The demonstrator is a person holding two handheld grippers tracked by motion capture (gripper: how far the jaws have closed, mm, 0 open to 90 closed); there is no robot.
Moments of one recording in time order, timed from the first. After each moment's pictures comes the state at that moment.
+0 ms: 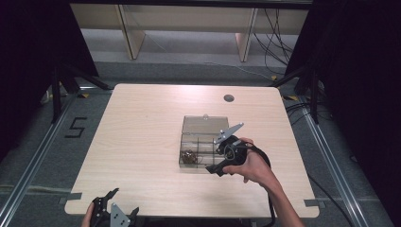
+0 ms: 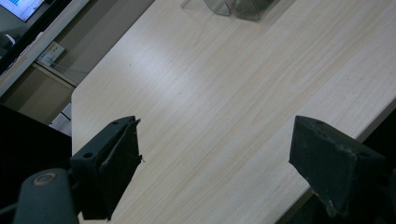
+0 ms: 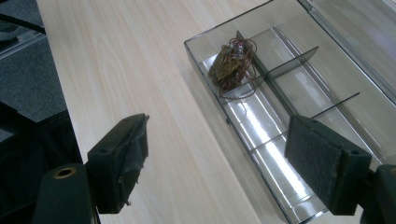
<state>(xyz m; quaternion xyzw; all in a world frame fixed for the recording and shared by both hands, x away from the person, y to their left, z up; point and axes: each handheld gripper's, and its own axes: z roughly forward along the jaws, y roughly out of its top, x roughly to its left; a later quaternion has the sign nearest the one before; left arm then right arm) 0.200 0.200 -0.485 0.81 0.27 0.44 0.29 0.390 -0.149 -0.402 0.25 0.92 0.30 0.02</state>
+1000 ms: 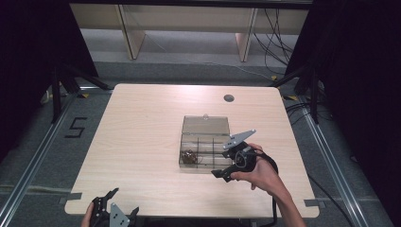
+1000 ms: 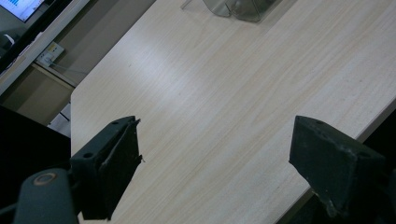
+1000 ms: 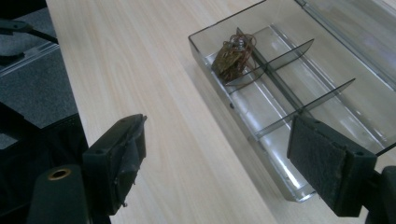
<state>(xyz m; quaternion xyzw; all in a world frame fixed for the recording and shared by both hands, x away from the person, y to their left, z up) 0.200 0.202 -0.484 0.81 0.27 0.42 0.30 0.371 -0.171 -0.405 0.27 0.90 0.33 0.03</state>
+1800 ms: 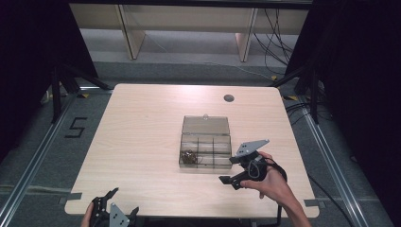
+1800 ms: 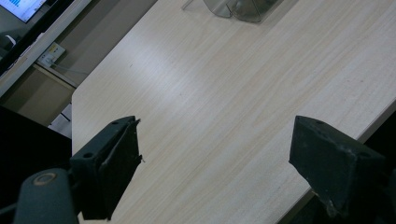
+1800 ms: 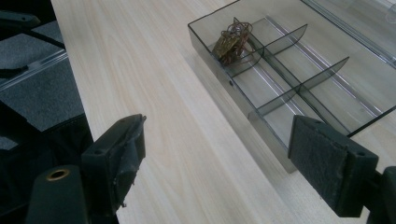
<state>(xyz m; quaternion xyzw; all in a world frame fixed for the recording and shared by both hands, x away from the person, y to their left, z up) 0.200 0.201 -0.485 0.81 0.27 0.43 0.30 0.354 -0.198 -0.418 0.27 0.89 0.36 0.03</state>
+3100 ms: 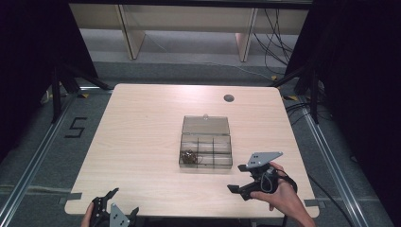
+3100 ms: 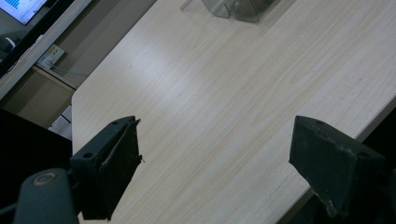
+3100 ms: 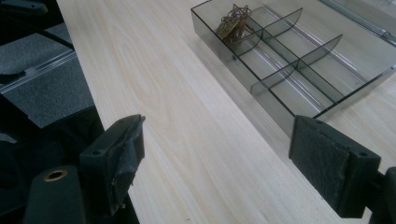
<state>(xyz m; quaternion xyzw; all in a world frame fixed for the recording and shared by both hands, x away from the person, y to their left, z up) 0.200 0.201 -0.484 0.81 0.26 0.43 0.29 0.327 -0.224 -0.426 0.27 0.88 0.38 0.05</state>
